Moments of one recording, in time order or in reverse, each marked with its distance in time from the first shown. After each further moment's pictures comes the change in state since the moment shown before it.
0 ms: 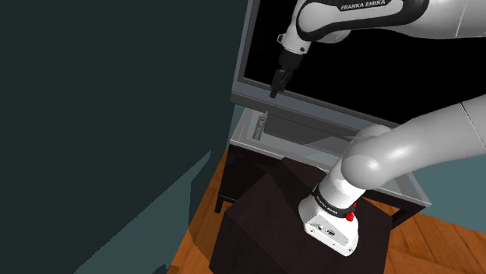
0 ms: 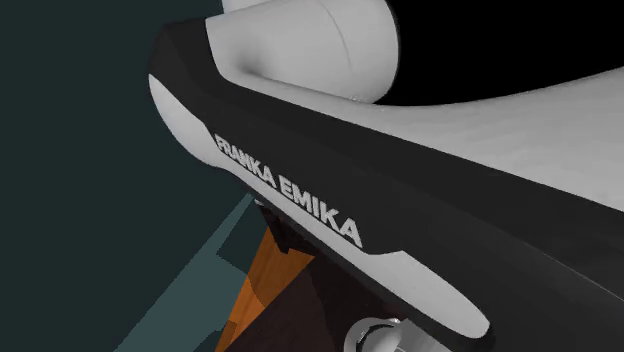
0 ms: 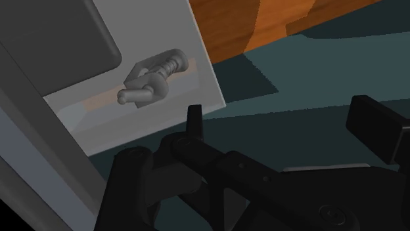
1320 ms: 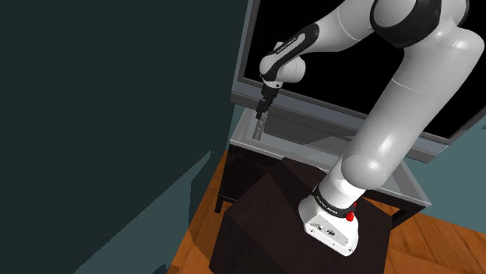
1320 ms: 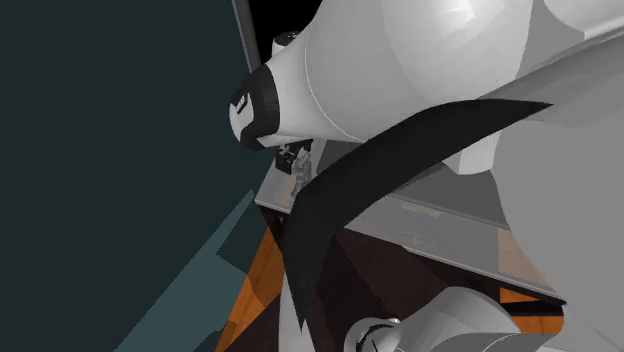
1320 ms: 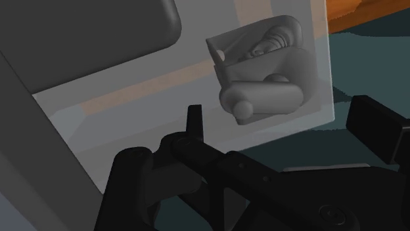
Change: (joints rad) arm 0.010 0.652 -0.186 0.112 0.196 0.487 -0.376
